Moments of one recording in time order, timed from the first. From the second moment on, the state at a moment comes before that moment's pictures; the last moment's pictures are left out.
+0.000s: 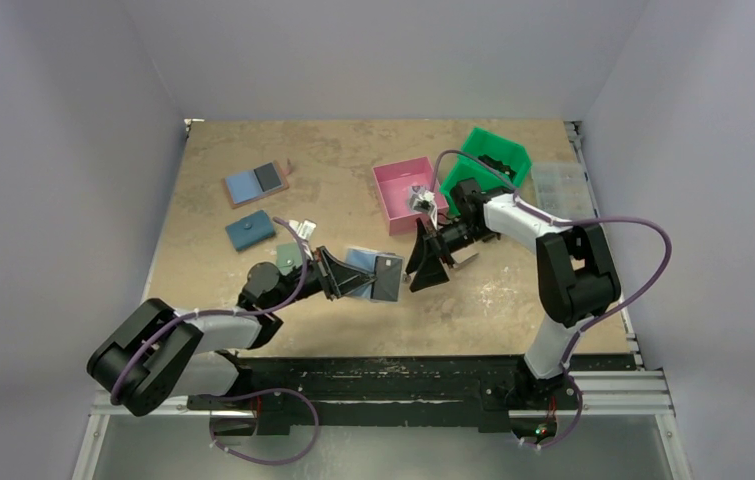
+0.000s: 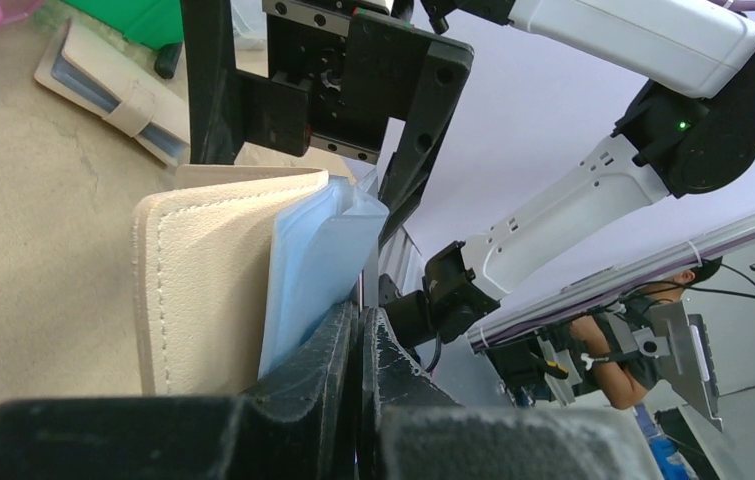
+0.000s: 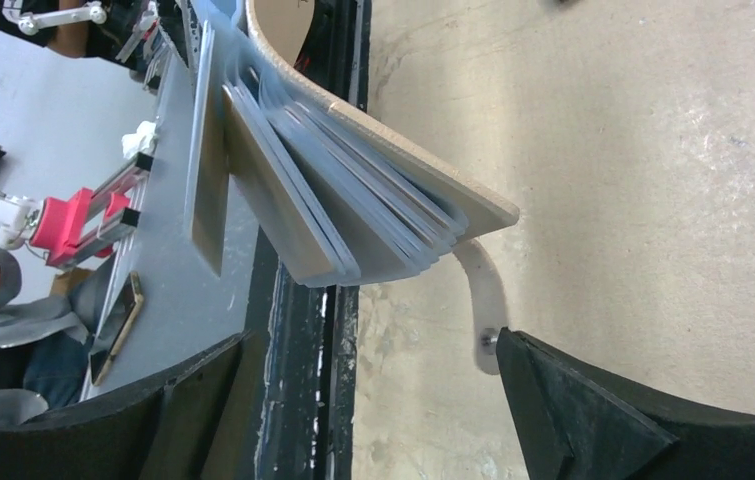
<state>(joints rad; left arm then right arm) -0.60 1.28 0.20 1.22 0.54 -1.04 0.34 1.78 1.17 -0.90 -1.25 -0.74</state>
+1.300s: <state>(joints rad) -0.58 1.37 0.21 1.31 0.59 -1.09 0.36 1.92 1.27 -1.27 -1.39 -1.11</state>
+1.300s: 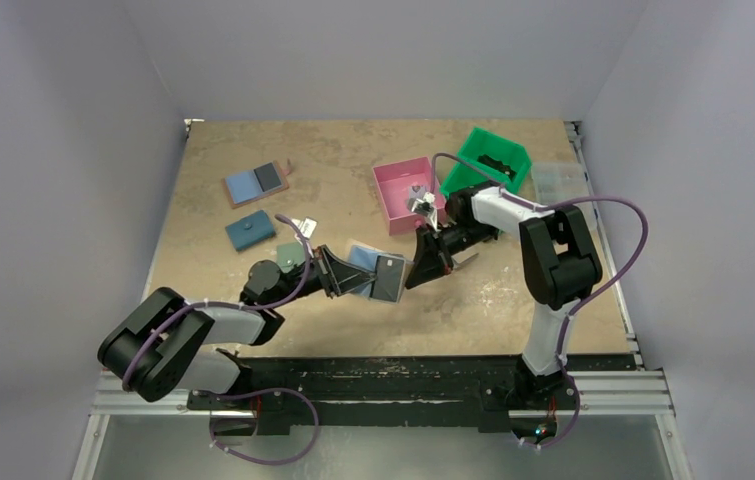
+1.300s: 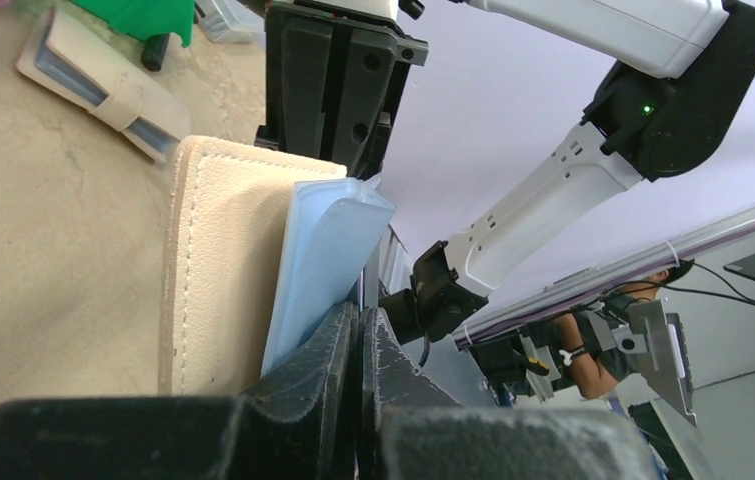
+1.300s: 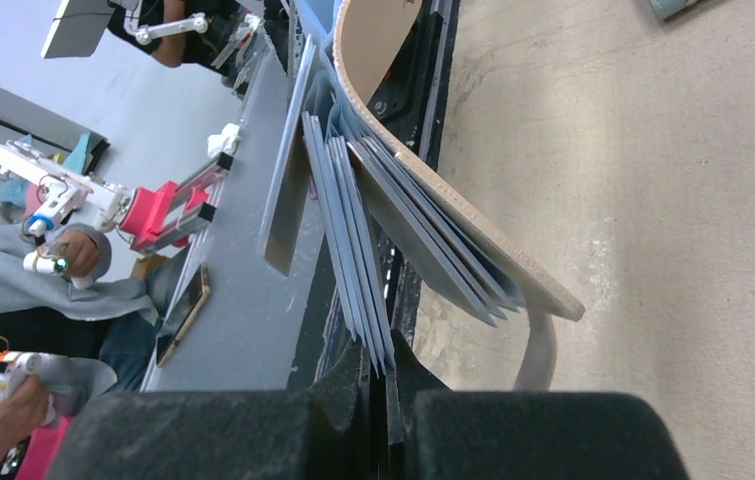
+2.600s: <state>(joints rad) -0.63 1.47 0.24 1.44 0.62 -1.19 0.33 1.91 1.25 -1.16 -1.41 -1.00</state>
